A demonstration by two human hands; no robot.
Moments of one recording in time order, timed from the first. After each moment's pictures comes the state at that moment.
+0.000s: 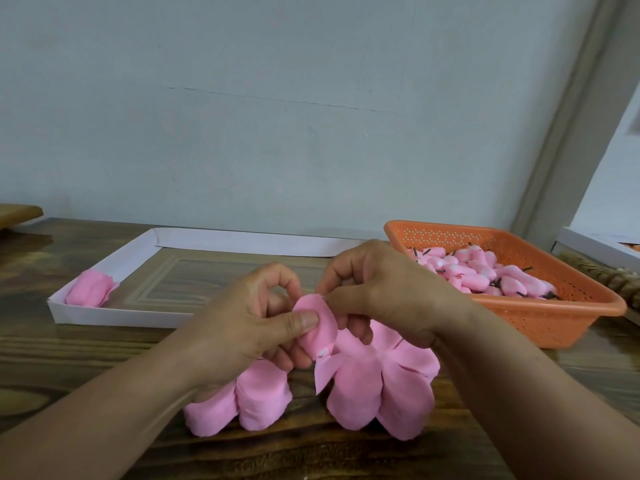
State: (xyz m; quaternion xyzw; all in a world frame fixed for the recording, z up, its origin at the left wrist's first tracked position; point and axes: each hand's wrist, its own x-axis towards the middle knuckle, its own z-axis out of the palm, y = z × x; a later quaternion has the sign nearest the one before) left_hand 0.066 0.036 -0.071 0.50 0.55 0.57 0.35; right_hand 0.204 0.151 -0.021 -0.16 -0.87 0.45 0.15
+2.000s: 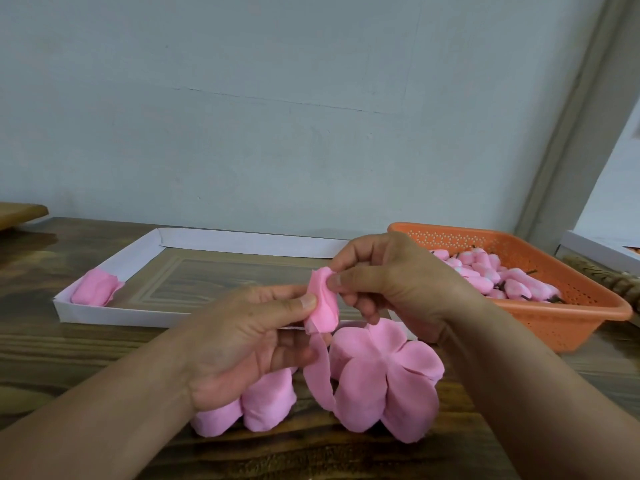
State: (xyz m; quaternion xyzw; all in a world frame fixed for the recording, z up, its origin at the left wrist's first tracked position) left_hand 0.071 0.034 -0.064 0.39 0.43 0.61 0.54; right_hand 0.201 0.161 -0.022 -0.16 -0.79 0.54 0.22
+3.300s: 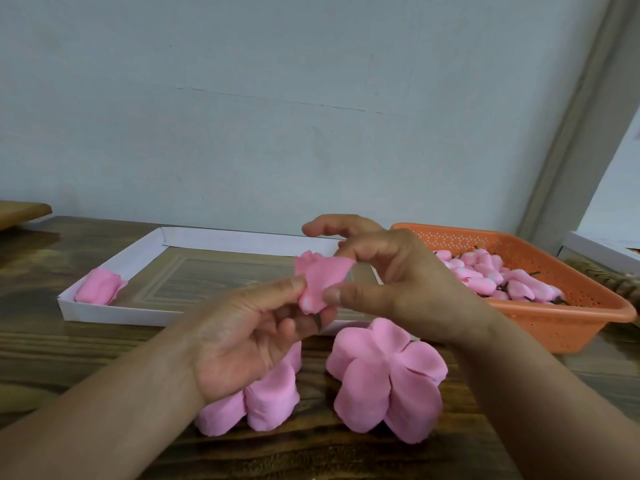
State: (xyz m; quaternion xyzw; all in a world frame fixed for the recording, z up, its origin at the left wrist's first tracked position) left_hand 0.068 0.040 -0.060 0.23 0.38 0.68 0.59; right_hand 0.210 0.154 -0.017 -0.01 -0.89 0.38 0.24
